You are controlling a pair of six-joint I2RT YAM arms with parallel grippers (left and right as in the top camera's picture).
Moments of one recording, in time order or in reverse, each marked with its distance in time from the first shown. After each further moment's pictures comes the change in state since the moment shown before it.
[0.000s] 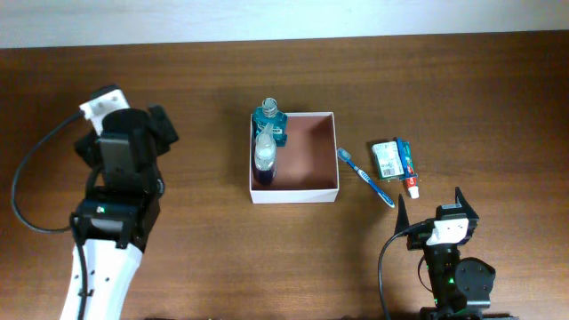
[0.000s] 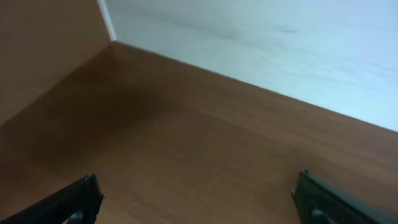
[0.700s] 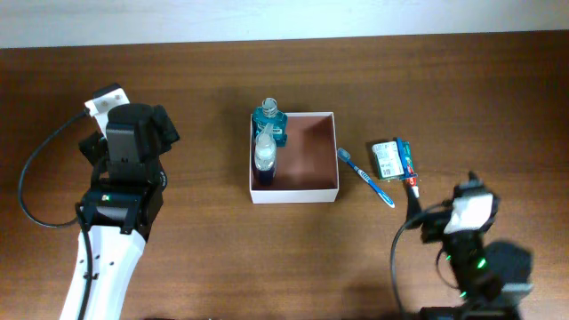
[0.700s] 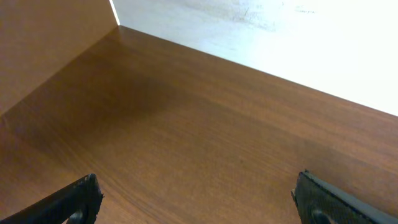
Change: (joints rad) left arm 0.012 0.056 0.000 -0.005 -0.004 -0.014; right arm 0.000 0.346 0.488 -0.272 -0.053 0.004
